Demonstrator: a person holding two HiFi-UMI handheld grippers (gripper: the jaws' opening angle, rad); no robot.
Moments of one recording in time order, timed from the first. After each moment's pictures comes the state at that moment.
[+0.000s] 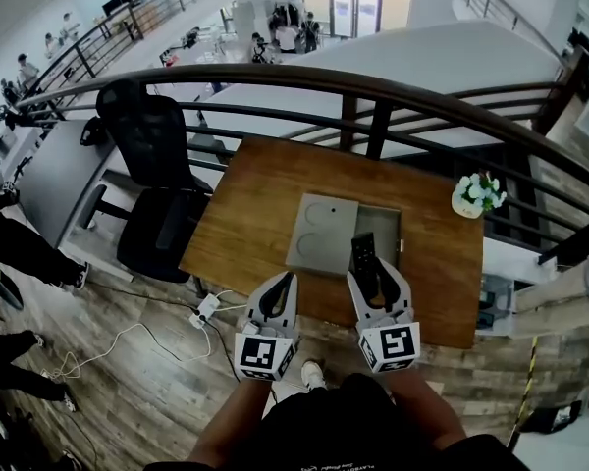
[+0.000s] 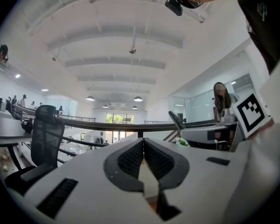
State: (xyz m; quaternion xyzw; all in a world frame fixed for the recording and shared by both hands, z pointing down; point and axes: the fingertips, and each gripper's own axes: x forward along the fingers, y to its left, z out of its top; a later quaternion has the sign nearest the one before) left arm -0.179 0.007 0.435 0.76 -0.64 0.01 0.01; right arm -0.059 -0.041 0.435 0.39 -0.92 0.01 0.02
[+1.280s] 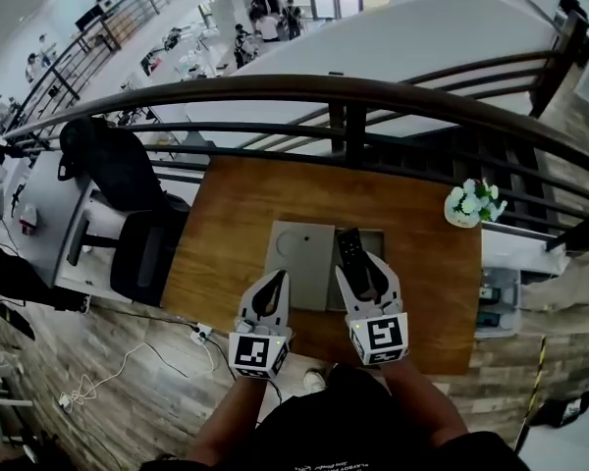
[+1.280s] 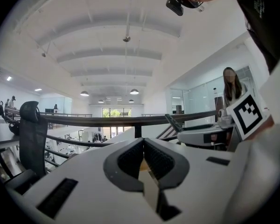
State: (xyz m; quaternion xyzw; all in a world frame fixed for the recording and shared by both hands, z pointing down) left arm -0.148 -0.141 0.462 0.78 -0.63 0.06 0.02; right arm -0.033 -0.190 0.480 0.41 -0.91 0.05 0.04
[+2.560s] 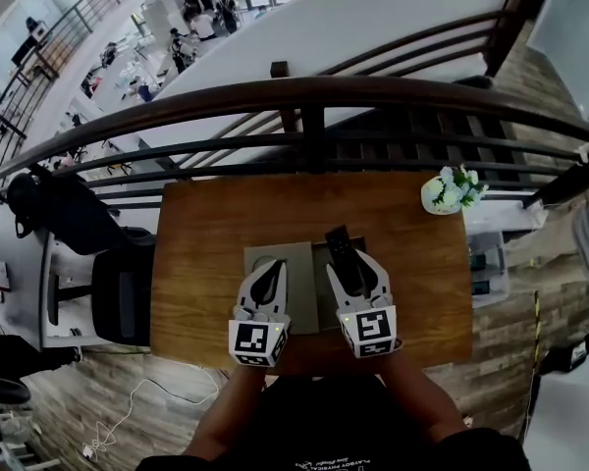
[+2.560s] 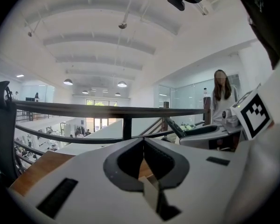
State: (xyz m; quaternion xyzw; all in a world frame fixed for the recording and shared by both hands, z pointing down) left arm -0.145 -0.252 0.511 0.83 -0.54 0.07 0.06; right arm -0.032 -0.260 0.534 0.49 -0.86 0.08 0.11
